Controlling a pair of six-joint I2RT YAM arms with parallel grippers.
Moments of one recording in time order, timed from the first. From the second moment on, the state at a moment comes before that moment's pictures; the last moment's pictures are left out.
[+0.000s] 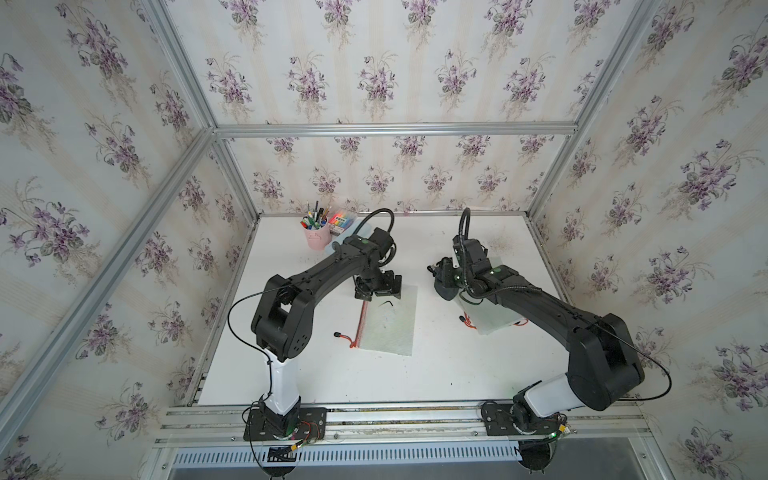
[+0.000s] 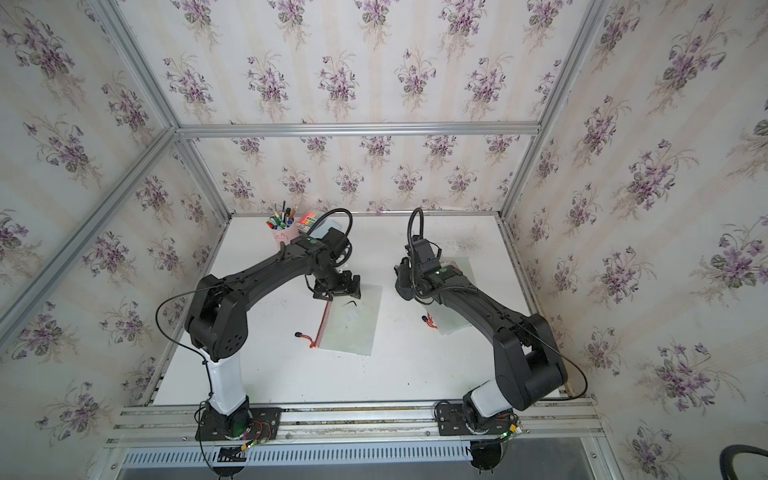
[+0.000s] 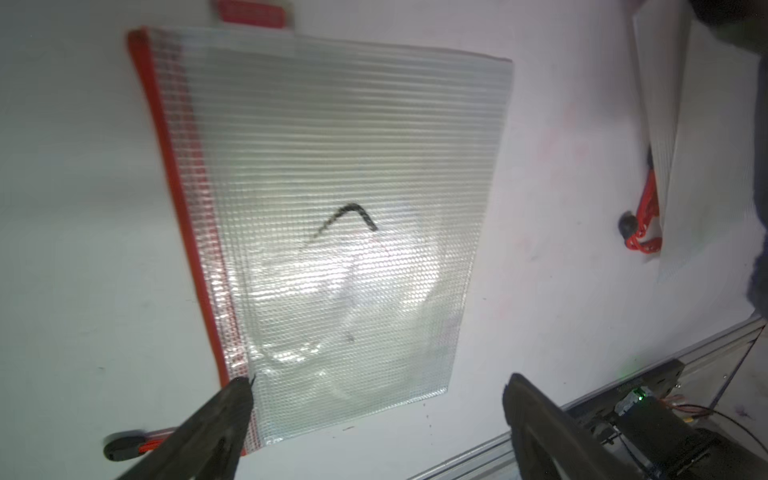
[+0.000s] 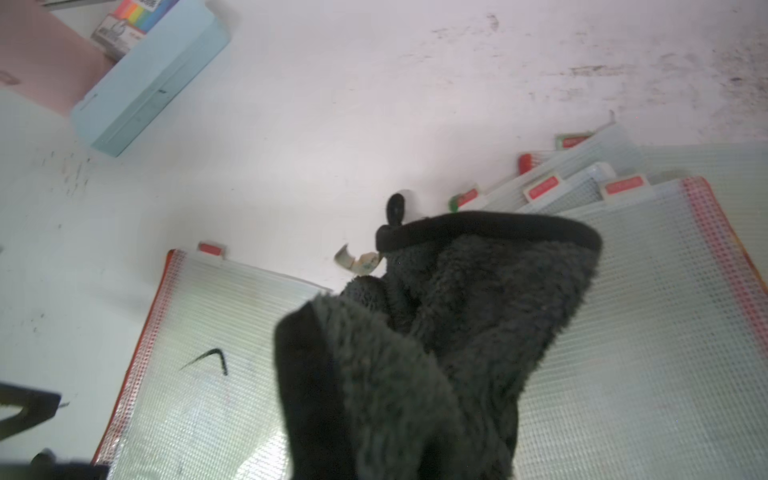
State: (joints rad) left arm -0.48 1.93 1.54 -1.04 0.27 -0.48; right arm 0.53 1.52 1.05 -0.39 0.08 0.38
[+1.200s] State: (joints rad) left arm -0.19 1.86 1.11 -0.47 0.77 -0.47; right arm 0.75 1.97 1.19 -0.22 0.04 0.47
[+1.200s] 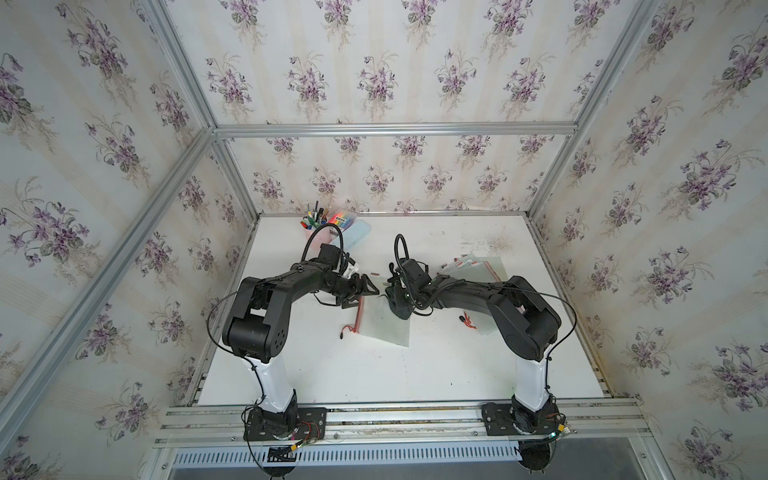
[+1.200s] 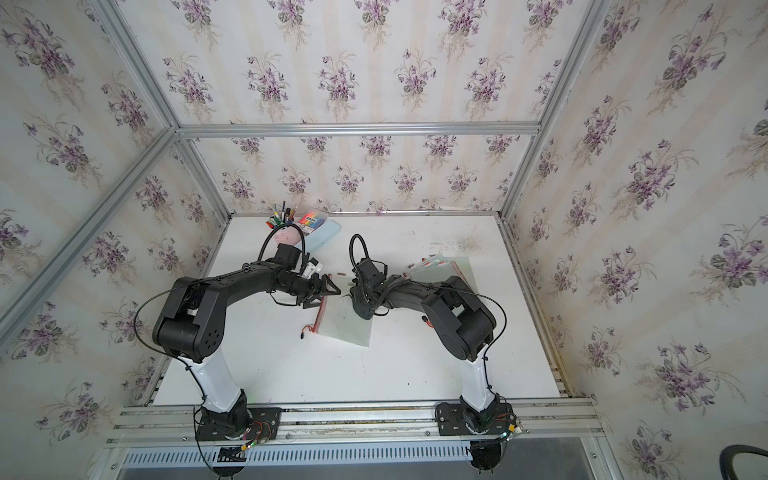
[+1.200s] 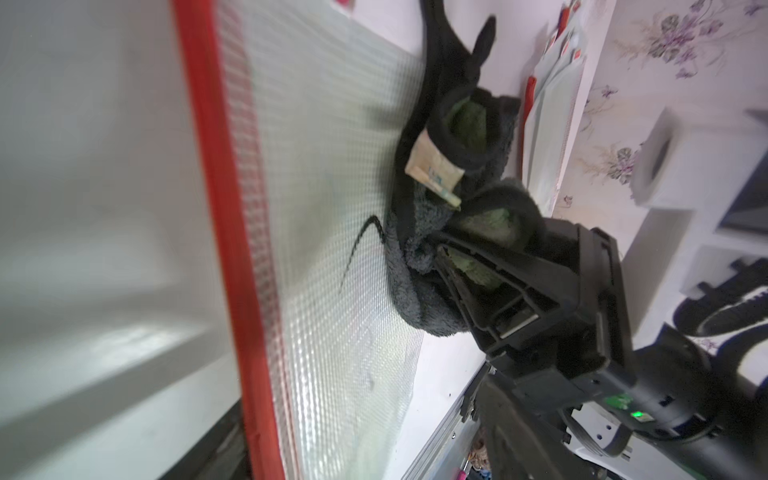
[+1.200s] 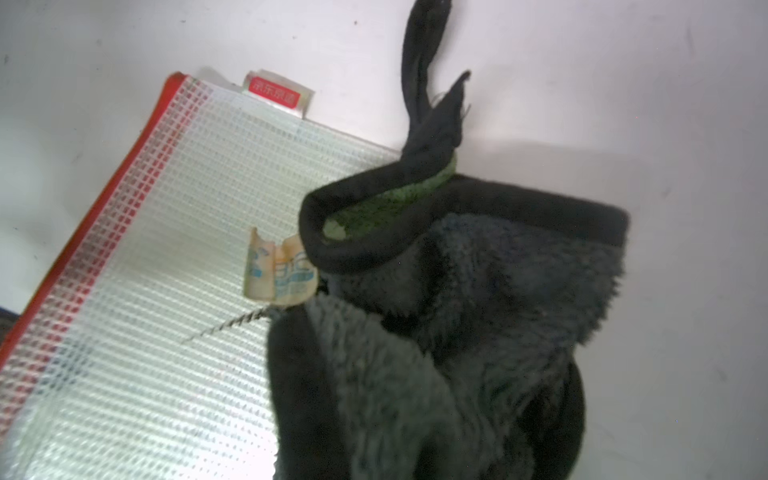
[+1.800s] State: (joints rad) left arm -0.19 1.80 0.98 -0.50 0.82 -0.45; right arm 0.73 1.99 1.20 -0.20 0.01 0.49
